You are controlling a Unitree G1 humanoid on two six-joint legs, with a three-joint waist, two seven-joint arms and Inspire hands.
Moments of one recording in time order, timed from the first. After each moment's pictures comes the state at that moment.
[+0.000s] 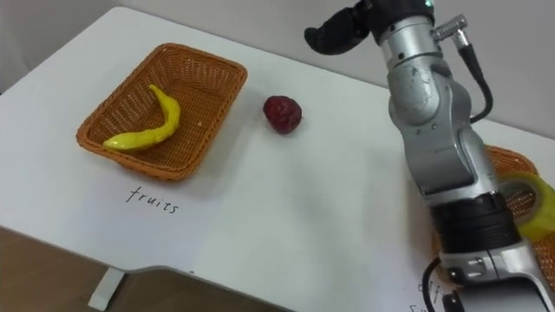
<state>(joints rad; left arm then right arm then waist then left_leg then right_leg) 0.26 0.19 0.06 0.78 0.47 0.12 0.29 -0.57 -0.44 0.11 0.14 -0.39 0.07 -0.06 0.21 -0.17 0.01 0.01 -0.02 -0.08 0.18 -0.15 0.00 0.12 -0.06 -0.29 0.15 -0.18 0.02</state>
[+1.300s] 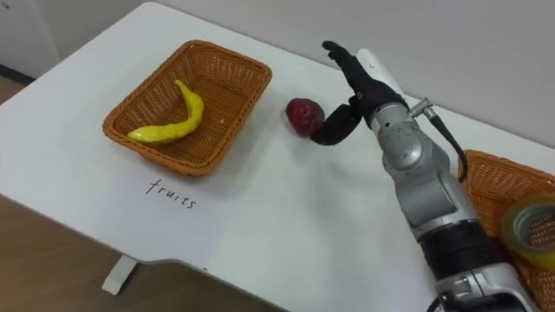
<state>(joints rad) 0.28 0.20 0.02 0.75 0.54 0.18 0.27 -0.49 -0.42 0.23 0.39 -0.30 0.15 0.11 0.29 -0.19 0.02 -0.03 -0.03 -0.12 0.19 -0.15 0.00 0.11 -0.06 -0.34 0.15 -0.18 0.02</state>
